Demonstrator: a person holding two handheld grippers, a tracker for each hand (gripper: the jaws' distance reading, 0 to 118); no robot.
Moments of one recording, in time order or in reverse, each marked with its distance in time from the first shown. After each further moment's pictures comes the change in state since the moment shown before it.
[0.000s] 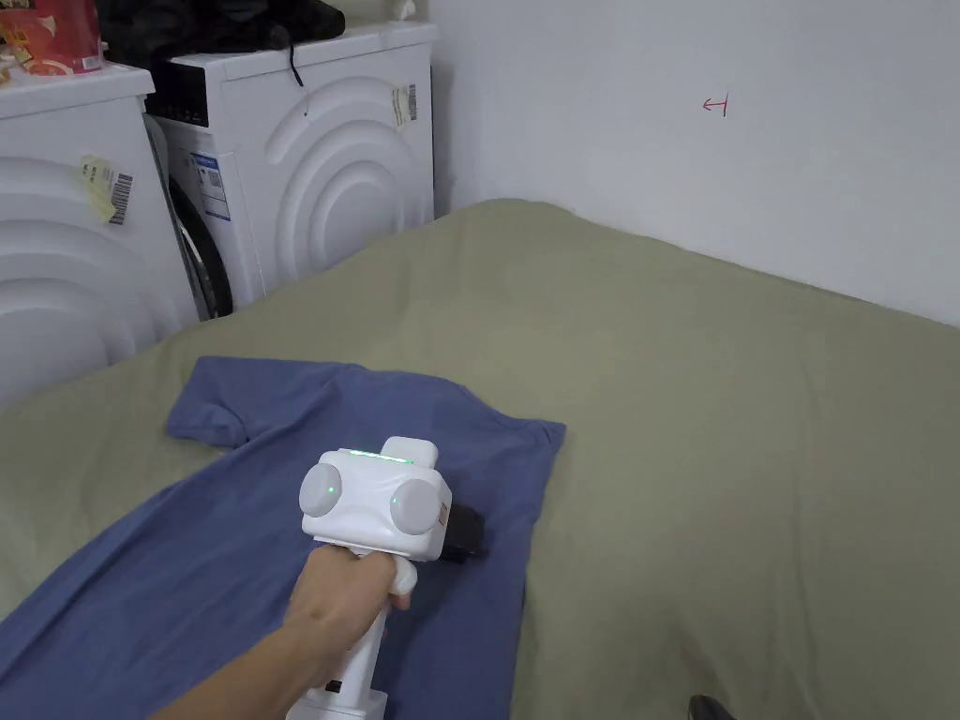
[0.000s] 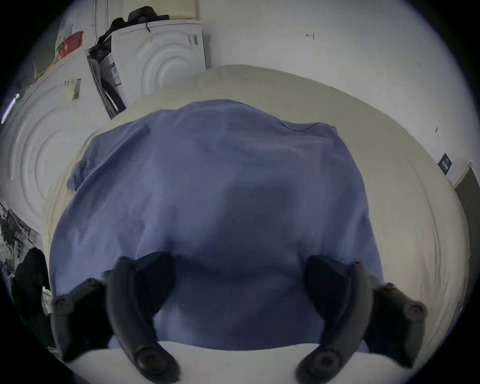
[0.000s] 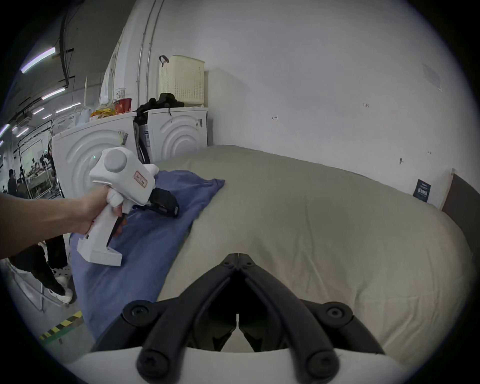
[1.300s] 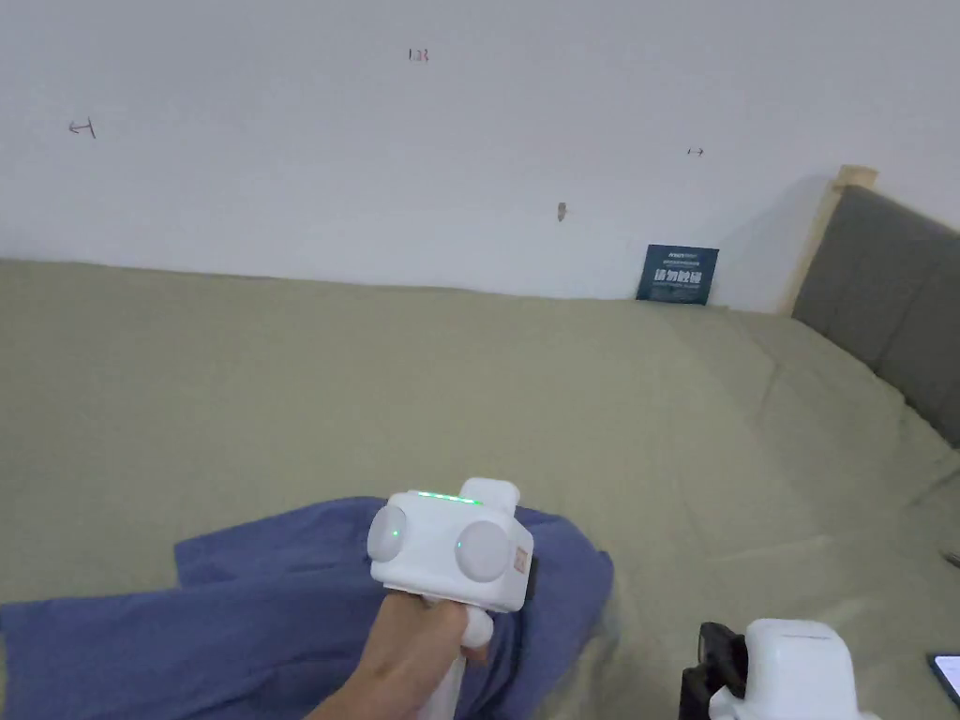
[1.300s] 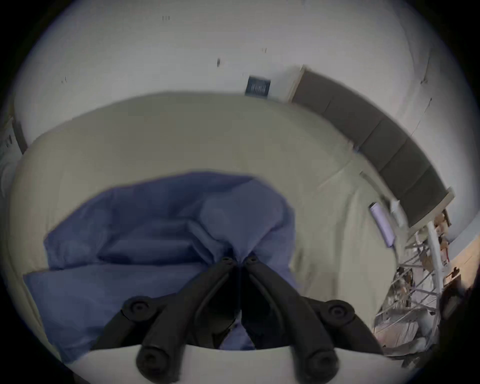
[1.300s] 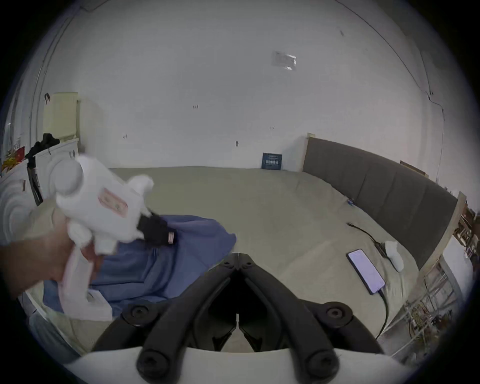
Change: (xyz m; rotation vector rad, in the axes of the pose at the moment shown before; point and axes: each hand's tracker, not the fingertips) left arm 0.503 -0.162 0.174 -0.059 -0.669 -0.596; right arm 0.267 -0.070 0.289 0.008 -0.677 -0.262
